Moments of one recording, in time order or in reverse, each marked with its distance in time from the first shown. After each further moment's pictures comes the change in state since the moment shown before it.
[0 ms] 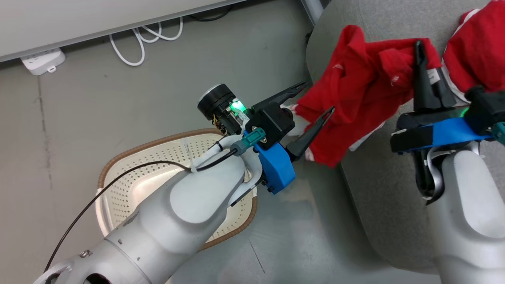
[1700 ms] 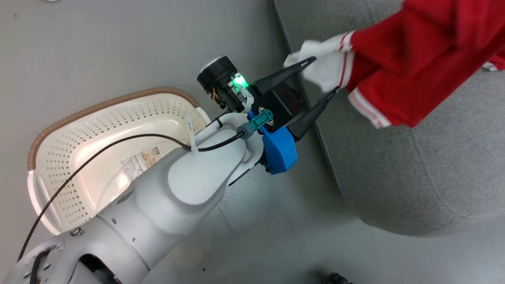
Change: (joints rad) left arm -0.109 0.017 -0.068 0.014 0.001 0.009 0.007; right arm -0.152 -0.231 -0.211 -0.266 0.018 0.000 0.000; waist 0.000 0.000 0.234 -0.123
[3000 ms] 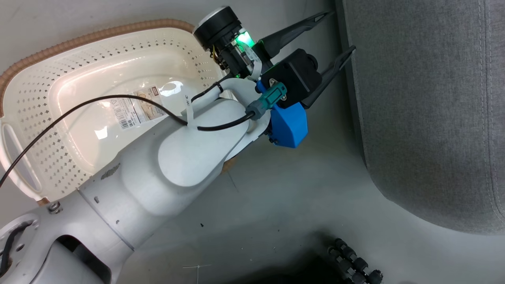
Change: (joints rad) left arm -0.131 0.050 -0.023 -0.124 0.041 0.050 0.059; right arm -0.141 -0.170 -0.301 0.353 -0.017 0.000 0.000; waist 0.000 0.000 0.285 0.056
